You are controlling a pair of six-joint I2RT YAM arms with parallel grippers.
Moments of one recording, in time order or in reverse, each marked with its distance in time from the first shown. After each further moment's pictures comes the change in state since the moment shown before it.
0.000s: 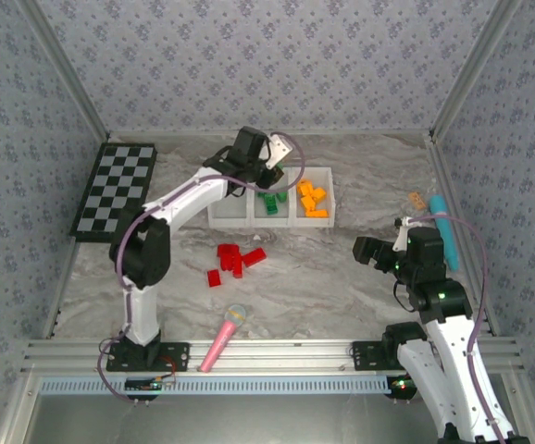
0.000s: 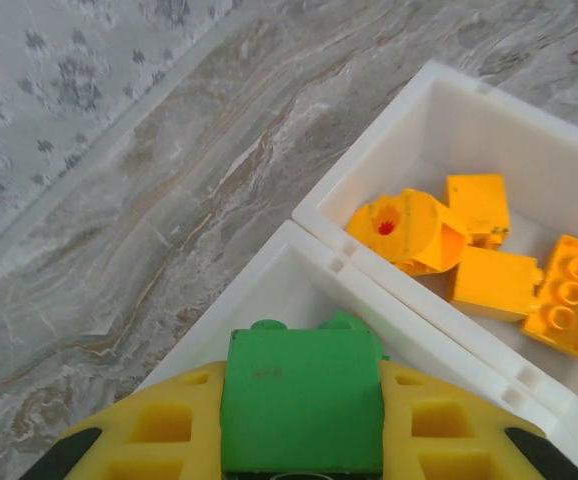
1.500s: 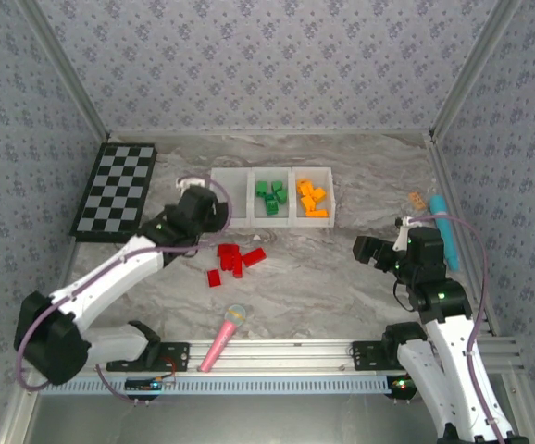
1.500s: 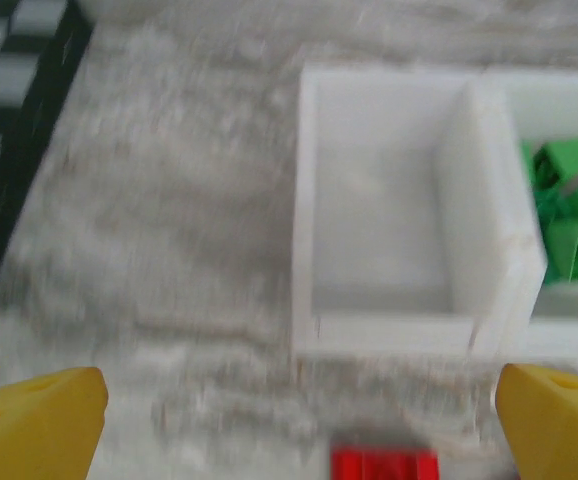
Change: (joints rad) left arm -0.062 -0.824 -0.811 -0.113 -0.554 -0.826; right arm -0.004 0.002 -0.007 0.017 -0.007 0.008
